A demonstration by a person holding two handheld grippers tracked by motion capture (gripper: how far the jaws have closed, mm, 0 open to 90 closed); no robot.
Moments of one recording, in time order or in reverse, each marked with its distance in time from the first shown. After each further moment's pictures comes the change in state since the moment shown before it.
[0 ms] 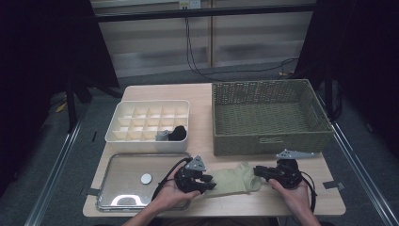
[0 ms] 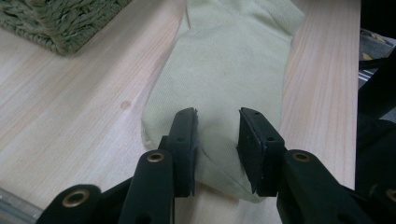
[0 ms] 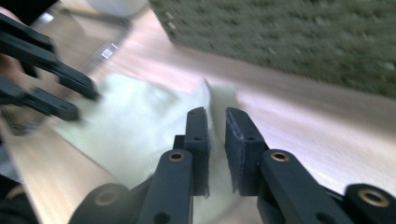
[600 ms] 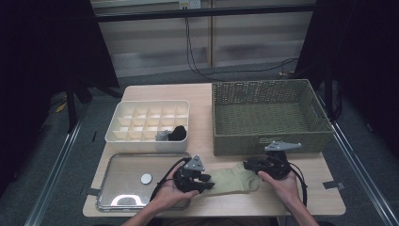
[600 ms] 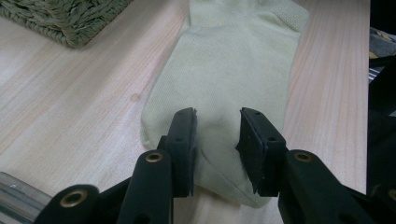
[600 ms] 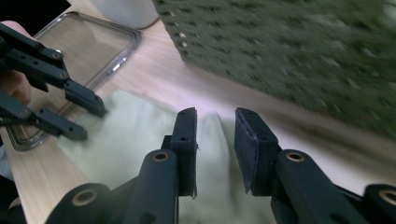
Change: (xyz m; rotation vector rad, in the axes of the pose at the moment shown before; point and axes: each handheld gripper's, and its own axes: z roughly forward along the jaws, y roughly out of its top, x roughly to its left) left arm 0.003 -0.002 0.001 0.011 -0.003 -0.002; right arm 0.007 0.028 0.026 -0.003 0.059 -0.060
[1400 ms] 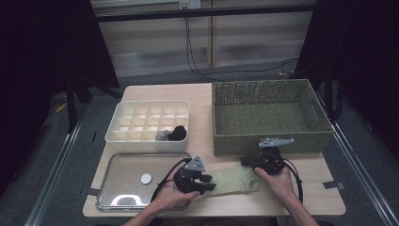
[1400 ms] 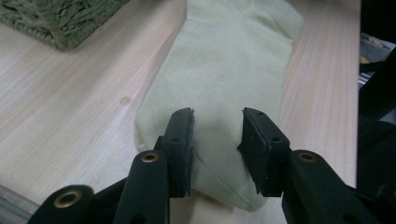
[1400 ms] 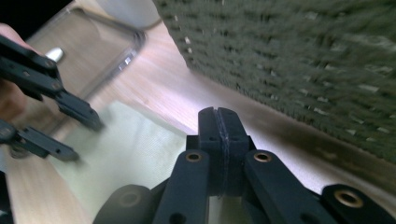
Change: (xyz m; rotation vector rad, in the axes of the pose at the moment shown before) left arm -0.005 0.002 0.000 -0.026 -0.018 -0.019; right arm -0.005 0.007 0.013 0.009 0.038 0.011
